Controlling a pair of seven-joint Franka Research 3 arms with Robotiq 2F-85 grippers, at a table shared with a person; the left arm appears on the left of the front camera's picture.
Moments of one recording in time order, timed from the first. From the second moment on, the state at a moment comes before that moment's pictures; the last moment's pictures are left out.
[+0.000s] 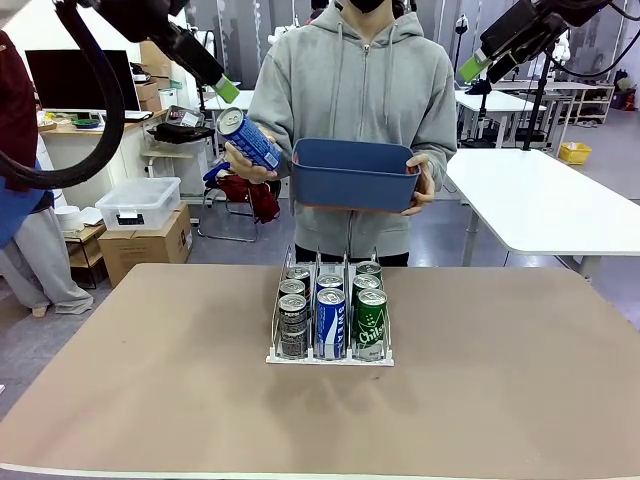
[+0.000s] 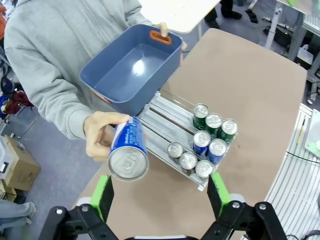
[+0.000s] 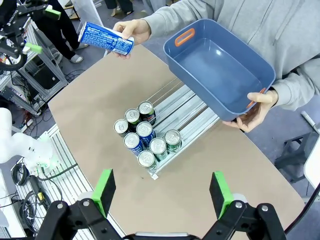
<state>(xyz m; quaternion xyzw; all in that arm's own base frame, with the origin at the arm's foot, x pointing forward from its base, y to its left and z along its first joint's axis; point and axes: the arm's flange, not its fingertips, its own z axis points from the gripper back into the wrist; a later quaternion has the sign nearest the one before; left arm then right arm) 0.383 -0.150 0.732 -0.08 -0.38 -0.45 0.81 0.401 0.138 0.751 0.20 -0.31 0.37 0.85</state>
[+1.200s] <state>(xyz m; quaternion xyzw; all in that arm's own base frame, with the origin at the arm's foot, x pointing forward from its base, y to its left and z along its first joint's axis) 0.430 -0.146 0.688 -0.09 -0.39 -0.41 0.82 0.401 0.138 0.751 0.20 -0.31 0.37 0.85</state>
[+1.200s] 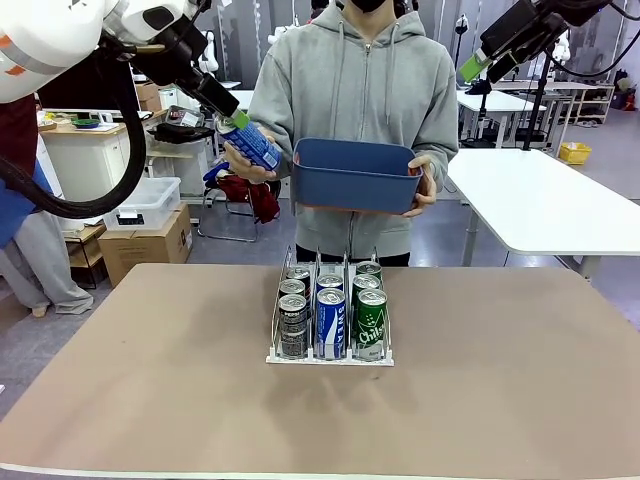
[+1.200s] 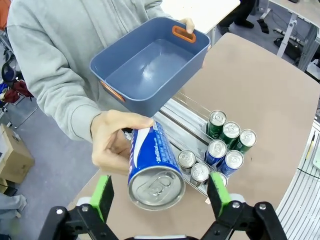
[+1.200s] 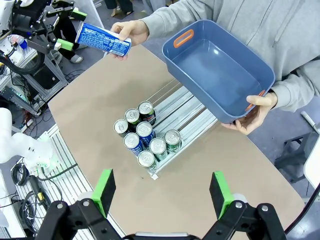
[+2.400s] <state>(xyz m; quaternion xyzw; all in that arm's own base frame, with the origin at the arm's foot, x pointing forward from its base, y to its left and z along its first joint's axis) 0.456 -0.150 0.659 -0.09 -0.37 -0.40 0.83 0.402 0.138 0.752 0.20 -0.32 0.37 0.85</state>
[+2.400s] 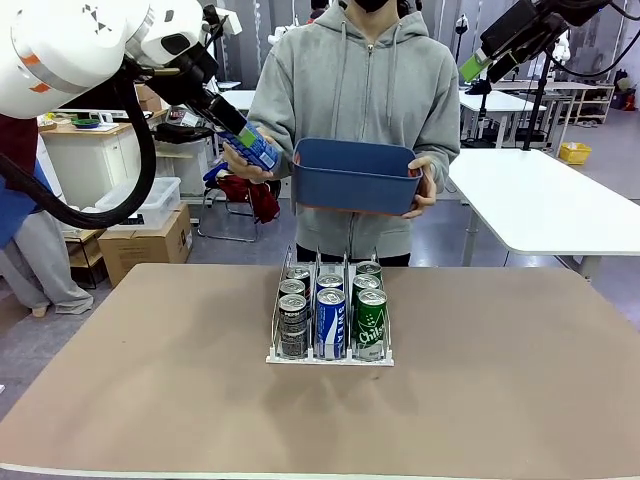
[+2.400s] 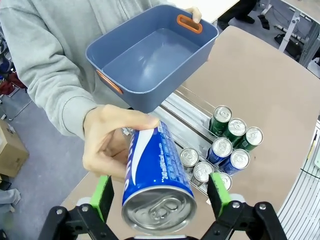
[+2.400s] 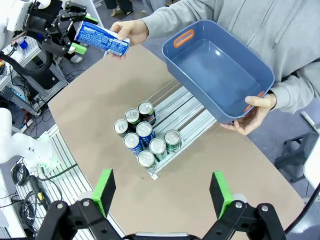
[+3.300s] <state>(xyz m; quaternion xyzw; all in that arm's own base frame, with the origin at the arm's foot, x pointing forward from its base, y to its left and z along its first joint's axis) 0.458 -0.154 0.657 -0.10 -0.37 -0.40 0.83 0.402 0.138 0.752 0.20 -0.32 0.37 0.85</state>
